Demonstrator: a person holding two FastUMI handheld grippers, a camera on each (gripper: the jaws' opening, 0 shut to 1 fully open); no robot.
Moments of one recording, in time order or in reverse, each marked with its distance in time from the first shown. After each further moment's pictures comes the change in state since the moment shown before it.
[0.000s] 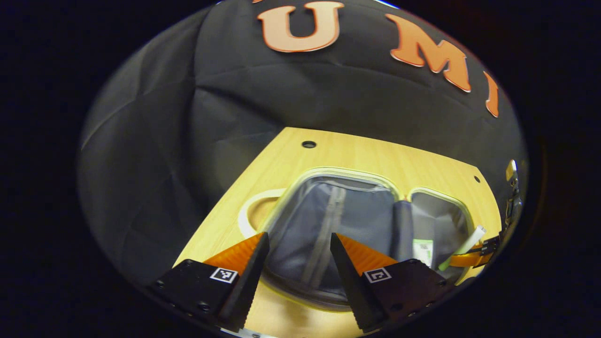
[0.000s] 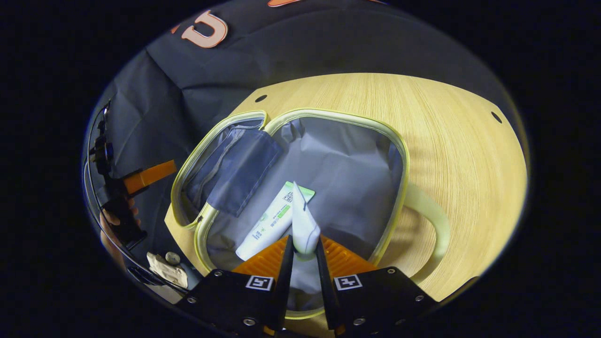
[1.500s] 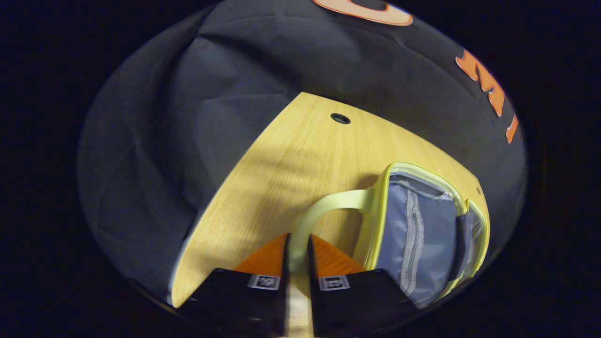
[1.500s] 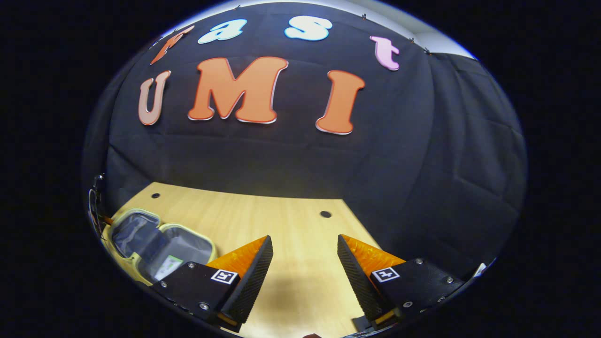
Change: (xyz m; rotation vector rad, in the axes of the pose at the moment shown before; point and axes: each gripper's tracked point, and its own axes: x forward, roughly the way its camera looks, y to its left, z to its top) left arm 0.157 0.066 -0.009 -0.080 0.175 -0.202; right arm -0.311 -0.164 0.075 -0.037 -0.716 -0.831
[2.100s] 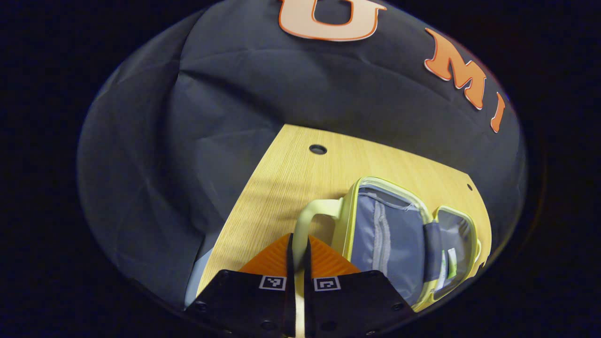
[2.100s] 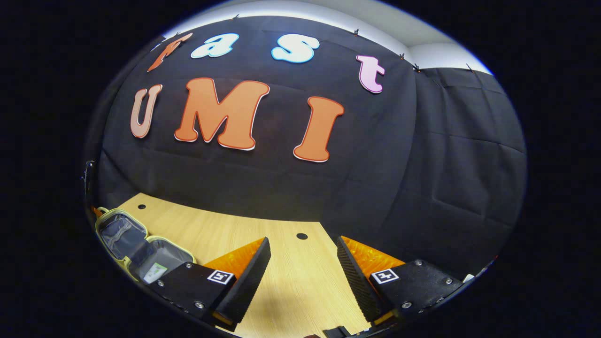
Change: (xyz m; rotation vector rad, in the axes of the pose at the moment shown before) left arm -0.103 -0.038 0.063 0.113 -0.166 -0.014; right arm -0.016 -0.025 0.053 0.002 -0.137 -0.030
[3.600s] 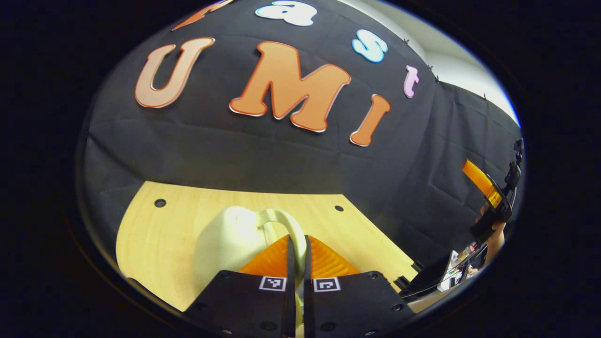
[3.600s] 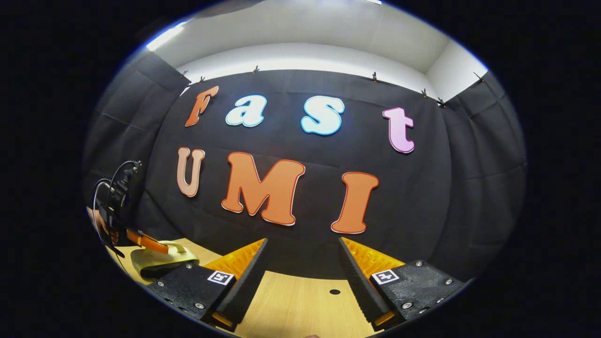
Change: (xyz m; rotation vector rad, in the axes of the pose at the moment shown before) left arm -0.164 -0.411 0.038 0.154 -0.201 -0.596; right arm -0.031 0.010 0.126 0.062 -0.363 0.322
